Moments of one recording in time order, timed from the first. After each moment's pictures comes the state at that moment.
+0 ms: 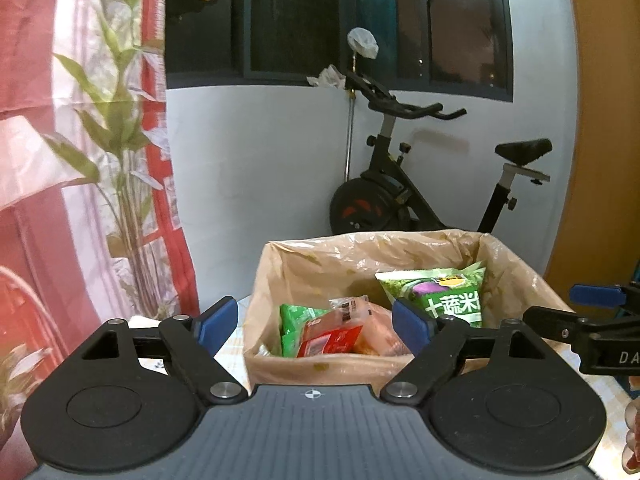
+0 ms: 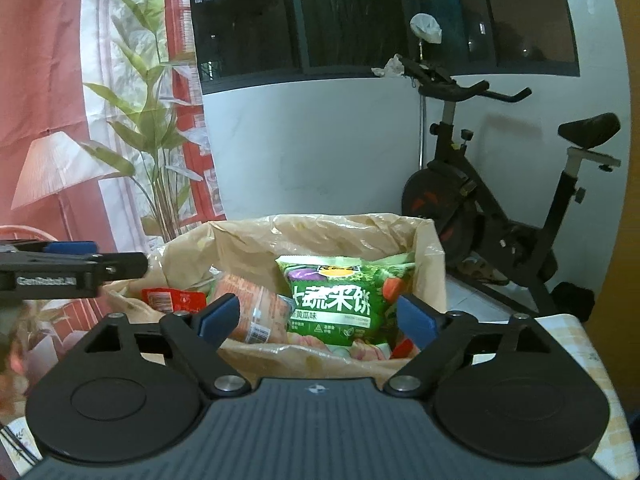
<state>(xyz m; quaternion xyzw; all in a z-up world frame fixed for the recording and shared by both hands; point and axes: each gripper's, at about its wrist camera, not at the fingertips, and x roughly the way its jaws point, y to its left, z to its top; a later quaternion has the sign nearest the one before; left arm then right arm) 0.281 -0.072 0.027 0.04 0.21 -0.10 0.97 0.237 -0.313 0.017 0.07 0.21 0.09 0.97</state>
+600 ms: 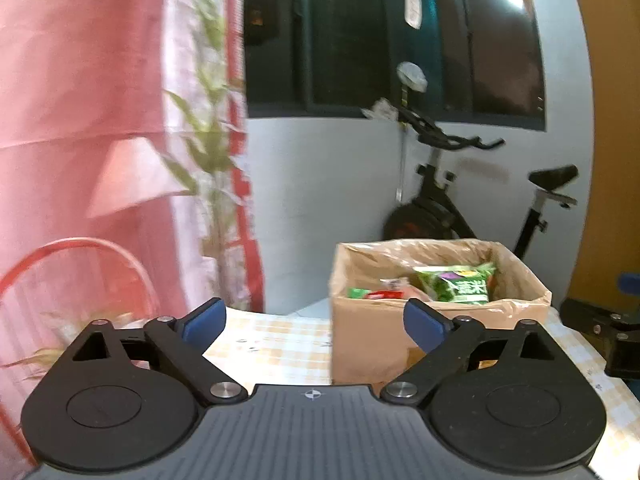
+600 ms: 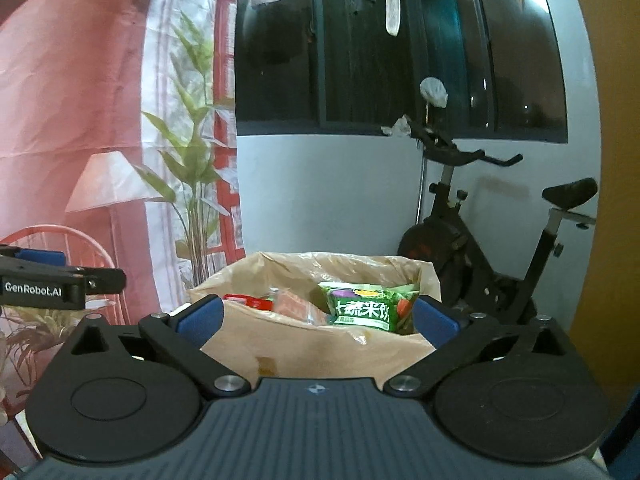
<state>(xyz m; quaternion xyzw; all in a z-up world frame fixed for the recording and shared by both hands) 0.132 -0.025 0.068 0.04 0.17 -0.01 0.98 0.105 -0.268 0.057 0.02 0.13 0.08 0.99</state>
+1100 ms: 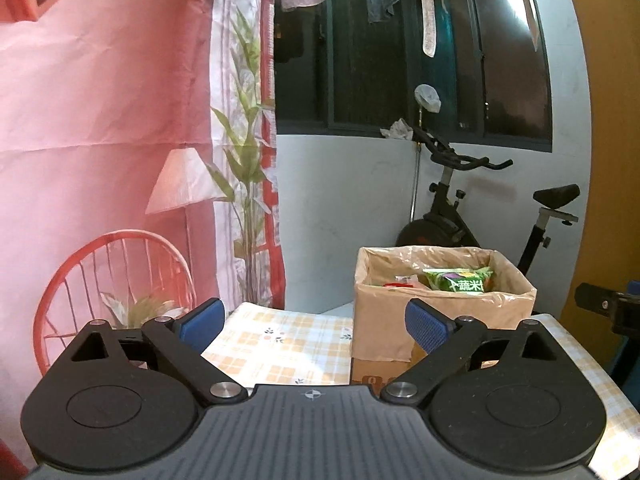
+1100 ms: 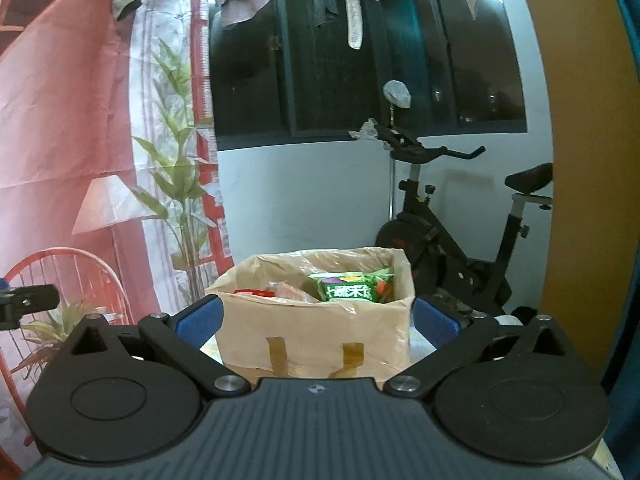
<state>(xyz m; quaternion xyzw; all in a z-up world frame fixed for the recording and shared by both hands) 0.050 0.002 0.086 0.02 0.15 0.01 0.99 0.028 -0.266 0.073 0.07 0.13 0.04 0.99</state>
